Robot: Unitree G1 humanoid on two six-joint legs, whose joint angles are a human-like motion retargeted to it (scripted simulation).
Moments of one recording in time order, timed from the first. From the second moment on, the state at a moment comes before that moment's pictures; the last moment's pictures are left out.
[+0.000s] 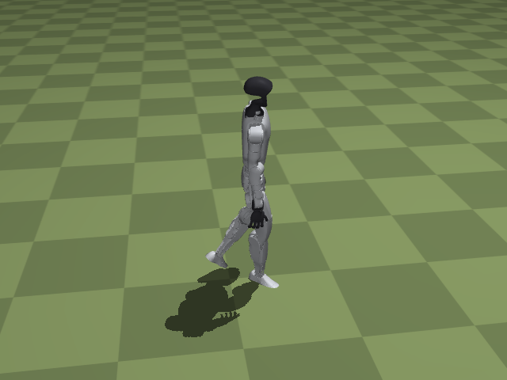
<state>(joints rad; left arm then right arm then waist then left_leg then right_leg) -0.06 0.00 0.01 1.56 -0.06 0.16 0.07 0.01 -0.14 -0.32 1.39 -0.59 0.12 0.05 -0.07 -0.05 -0.05 0.03 0.05 0.58 0.72 0.08 0.04 -0.11 -0.13 -0.63 0.03 -0.02 -0.17</state>
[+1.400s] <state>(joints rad) -0.01 0.00 0.11 1.61 -0.13 0.15 0.05 0.05 -0.13 -0.29 1.39 -0.67 0.13 0.08 -0.04 0.02 0.01 -0.01 -0.11 0.27 0.03 0.13 0.06 -0.02 0.00 -0.23 0.04 -0.01 -0.07</state>
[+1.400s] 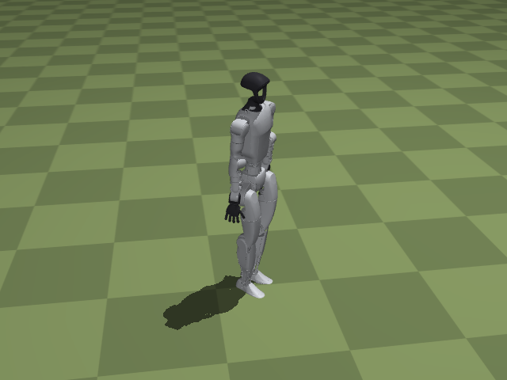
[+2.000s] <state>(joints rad) -0.08 0.06 0.06 1.63 -0.13 0.16 0.06 0.06 -0.15 -0.31 1.42 -0.61 0.14 0.04 -0.12 0.04 0.05 0.06 0.05 0.97 -0.01 0.09 -0.03 -0.04 -0.10 -1.00 0.06 -0.22 0.02</state>
